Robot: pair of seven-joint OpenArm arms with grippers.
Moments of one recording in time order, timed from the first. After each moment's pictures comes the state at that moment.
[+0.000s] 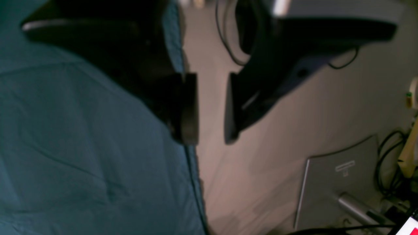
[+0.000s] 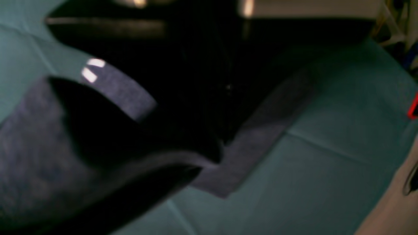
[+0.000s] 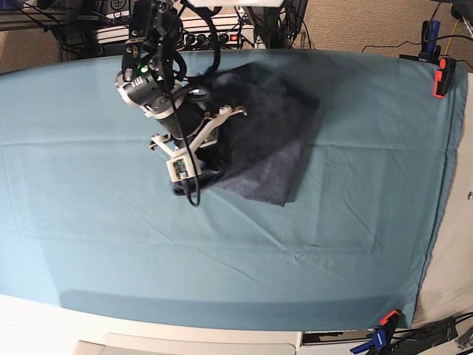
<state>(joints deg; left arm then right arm) -8.6 -44.7 -25.6 92.9 -35.0 -29.2 58.2 -13.0 -6.0 0.2 120.4 14.4 23.7 -53.9</state>
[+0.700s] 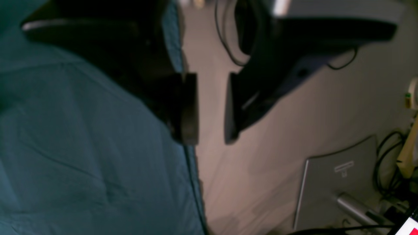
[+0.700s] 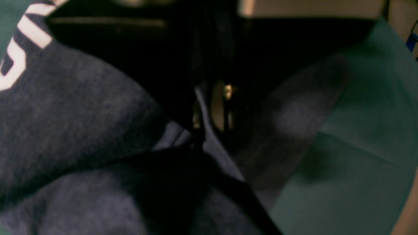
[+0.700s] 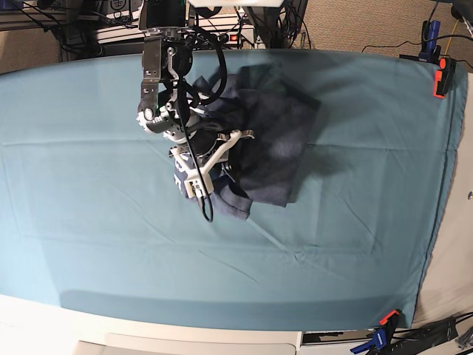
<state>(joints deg) -8.6 -44.7 -25.6 92.9 -34.9 -29.3 58.2 -3.6 -5.9 -0.4 98.7 16.3 20.8 -52.0</state>
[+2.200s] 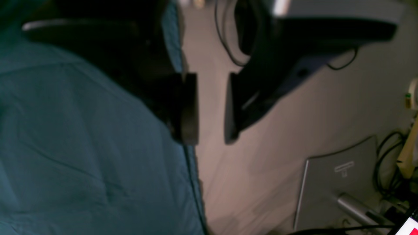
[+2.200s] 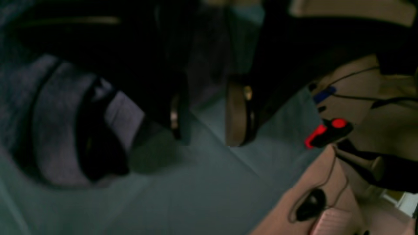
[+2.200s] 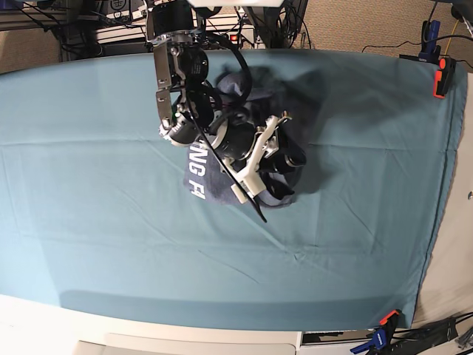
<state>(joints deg) -8.6 -44.7 -25.6 92.9 -34.9 -29.3 58.2 -0.6 -5.9 -10.1 102.4 32.0 31.6 -56.0</state>
